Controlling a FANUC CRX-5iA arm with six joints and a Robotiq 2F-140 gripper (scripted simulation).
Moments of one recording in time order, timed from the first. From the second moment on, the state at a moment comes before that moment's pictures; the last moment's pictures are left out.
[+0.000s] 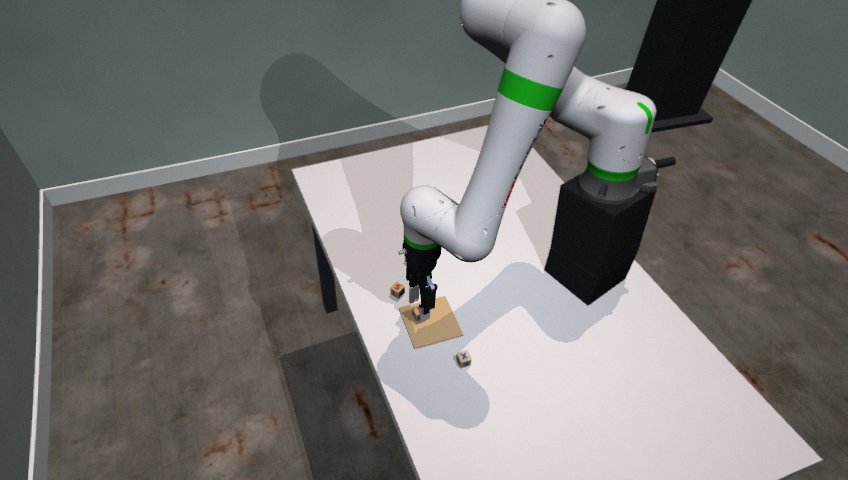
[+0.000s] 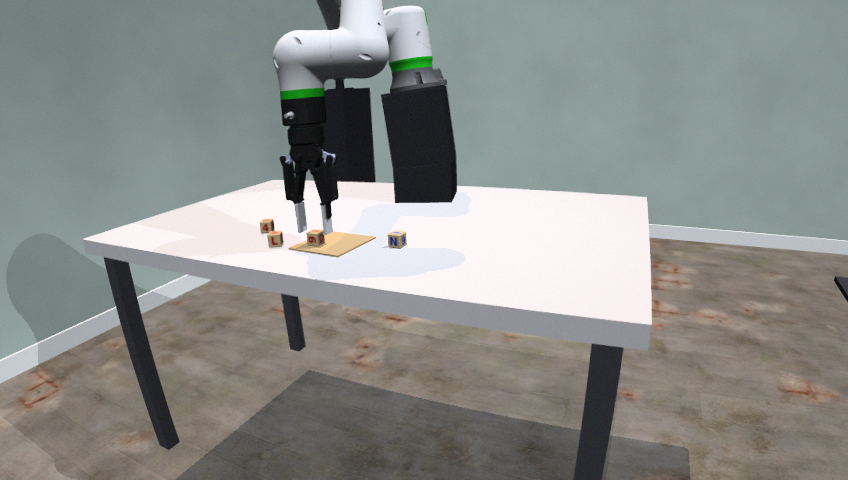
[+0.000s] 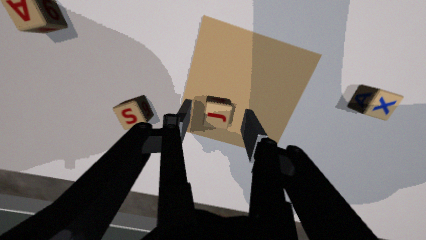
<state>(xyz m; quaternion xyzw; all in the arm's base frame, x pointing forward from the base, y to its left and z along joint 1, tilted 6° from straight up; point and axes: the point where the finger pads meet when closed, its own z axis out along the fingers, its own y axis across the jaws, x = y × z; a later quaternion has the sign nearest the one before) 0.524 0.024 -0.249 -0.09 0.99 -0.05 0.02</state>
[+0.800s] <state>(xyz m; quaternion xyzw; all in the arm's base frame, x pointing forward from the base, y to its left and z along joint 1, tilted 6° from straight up) 0.525 0.022 -0.272 -0.09 0.99 -0.05 0.02</state>
